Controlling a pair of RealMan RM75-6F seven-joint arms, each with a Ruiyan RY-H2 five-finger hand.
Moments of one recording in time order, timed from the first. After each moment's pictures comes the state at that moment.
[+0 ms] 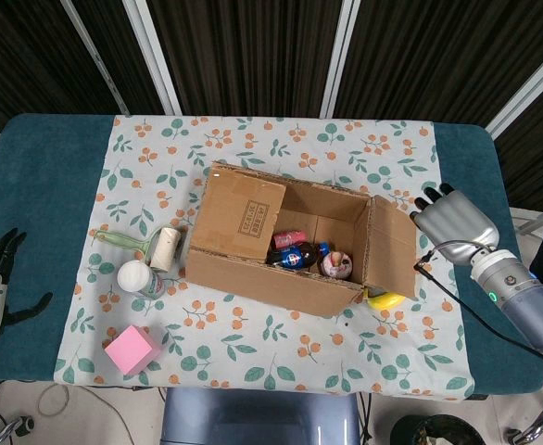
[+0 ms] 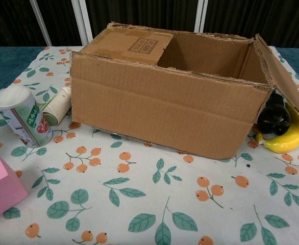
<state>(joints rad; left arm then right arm) -0.15 -1.16 -0.12 -1.65 1.40 1.44 -0.11 0.92 -0.55 0.08 -1.97 -1.03 0.67 -0.52</state>
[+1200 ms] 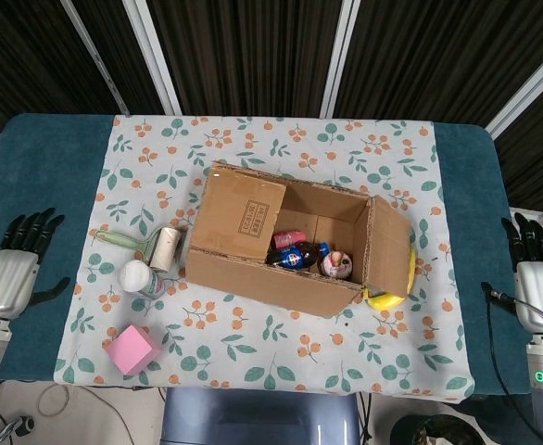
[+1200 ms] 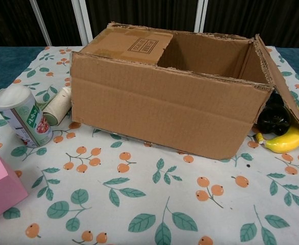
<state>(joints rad) -0.29 -1.02 -0.15 -1.78 1.43 1.29 0.15 0.29 -1.07 0.05 -1.76 -1.23 1.60 -0.22</state>
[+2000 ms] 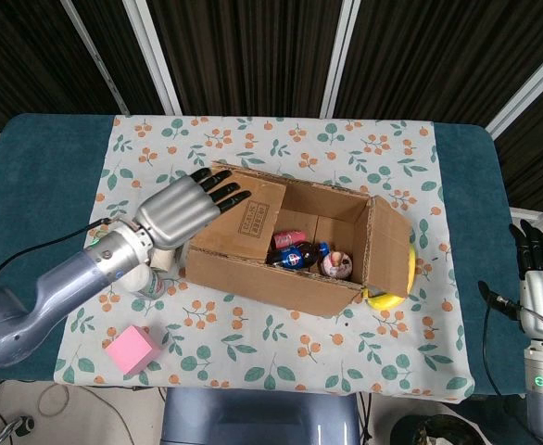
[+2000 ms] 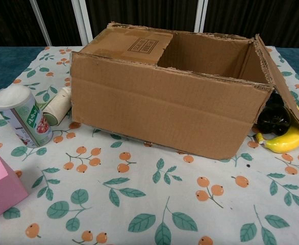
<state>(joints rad) -1.09 -0.84 -0.35 -1.89 1.11 0.48 0.49 0.21 -1.21 0.13 -1.55 -1.31 1.59 0.06</state>
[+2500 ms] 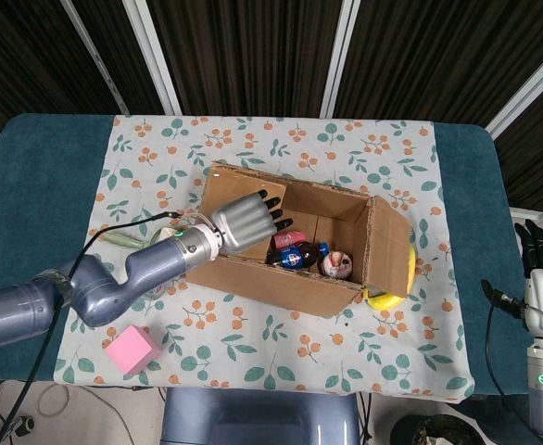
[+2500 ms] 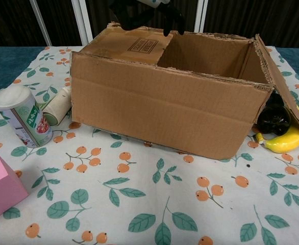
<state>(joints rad) -1.44 -1.12 -0.16 -1.62 0.96 0.37 0.64 0.19 -1.20 0.17 -1.54 -1.30 1.55 0.09</state>
